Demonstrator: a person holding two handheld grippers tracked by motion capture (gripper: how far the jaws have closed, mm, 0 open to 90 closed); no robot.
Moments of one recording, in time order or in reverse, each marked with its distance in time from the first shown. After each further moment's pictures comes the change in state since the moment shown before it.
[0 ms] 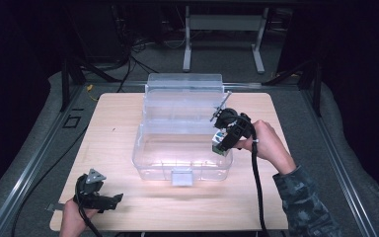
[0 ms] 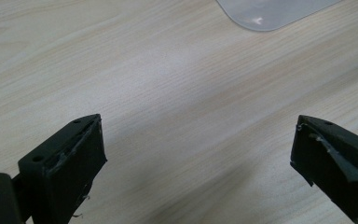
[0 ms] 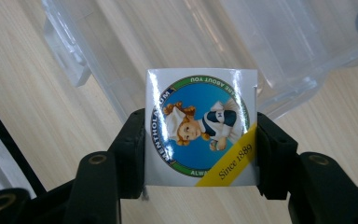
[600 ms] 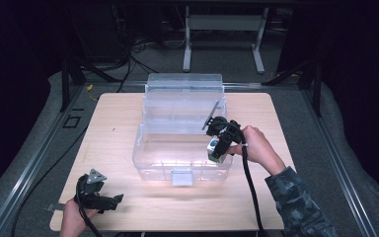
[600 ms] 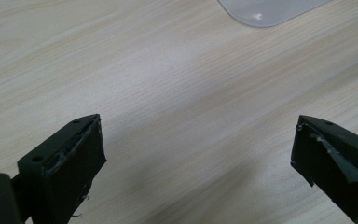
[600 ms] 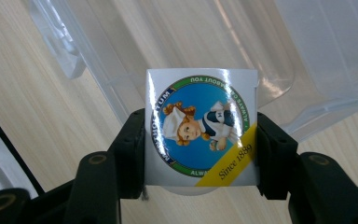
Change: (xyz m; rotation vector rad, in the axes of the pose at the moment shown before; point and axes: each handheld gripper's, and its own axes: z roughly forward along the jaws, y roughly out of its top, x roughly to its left) left arm 0.000 0.000 0.002 0.011 -0.006 0.005; right arm 0.006 0.008 0.038 0.099 0.040 -0.016
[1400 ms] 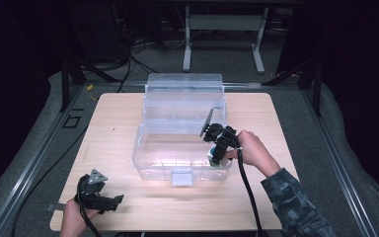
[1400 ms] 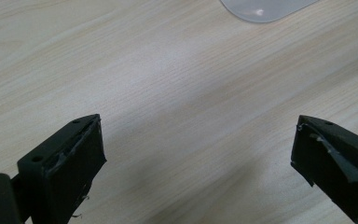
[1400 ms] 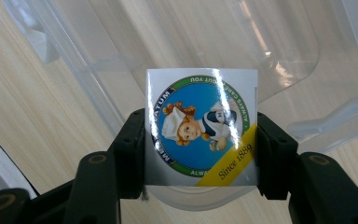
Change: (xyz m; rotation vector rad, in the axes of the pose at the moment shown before) left arm -0.001 0.000 0.000 0.010 0.009 0.023; right arm 0.000 0.002 0.031 0.109 0.020 0.007
